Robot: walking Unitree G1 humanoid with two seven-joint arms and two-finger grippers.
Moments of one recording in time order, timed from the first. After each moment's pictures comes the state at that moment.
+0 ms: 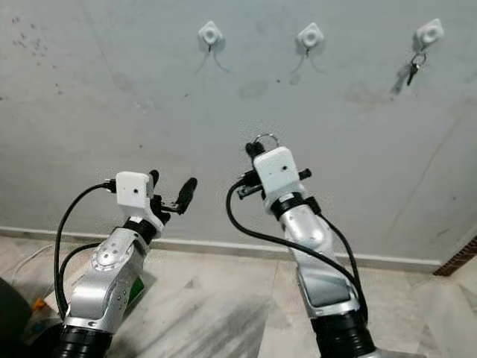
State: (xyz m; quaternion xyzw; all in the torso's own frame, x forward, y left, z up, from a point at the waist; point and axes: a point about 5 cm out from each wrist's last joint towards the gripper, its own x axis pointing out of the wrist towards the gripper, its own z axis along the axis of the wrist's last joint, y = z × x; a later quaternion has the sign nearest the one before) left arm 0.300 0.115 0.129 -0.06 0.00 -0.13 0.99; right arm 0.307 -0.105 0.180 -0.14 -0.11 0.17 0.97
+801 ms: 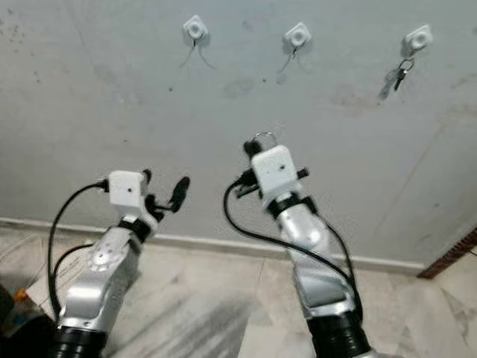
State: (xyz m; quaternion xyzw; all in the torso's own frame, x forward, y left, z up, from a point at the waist) left arm 0.301 0.124 0.129 -0.06 0.00 -0.11 0.99; right arm 0.307 -0.099 0.180 -0.14 -0.11 0.18 0.97
